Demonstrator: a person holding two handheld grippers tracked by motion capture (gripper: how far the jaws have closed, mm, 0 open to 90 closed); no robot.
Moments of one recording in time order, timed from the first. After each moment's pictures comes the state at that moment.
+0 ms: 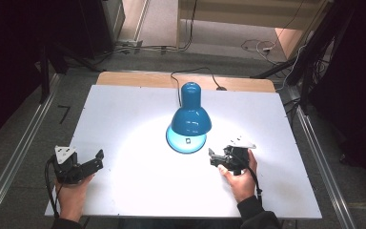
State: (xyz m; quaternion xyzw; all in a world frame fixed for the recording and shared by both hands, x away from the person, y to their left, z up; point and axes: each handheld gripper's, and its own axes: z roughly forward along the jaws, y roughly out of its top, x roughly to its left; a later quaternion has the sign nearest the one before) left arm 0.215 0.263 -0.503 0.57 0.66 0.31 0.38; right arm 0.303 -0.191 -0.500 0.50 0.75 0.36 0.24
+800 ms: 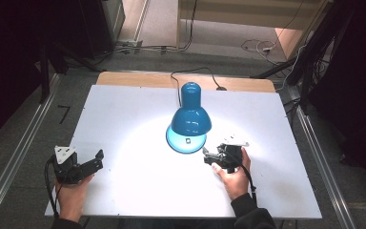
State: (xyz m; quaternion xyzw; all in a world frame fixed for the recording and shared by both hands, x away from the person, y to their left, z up) left arm 0.215 0.263 -0.503 0.57 0.66 0.31 0.38; right arm 0.308 -0.174 -0.502 0.49 0.76 0.36 0.23
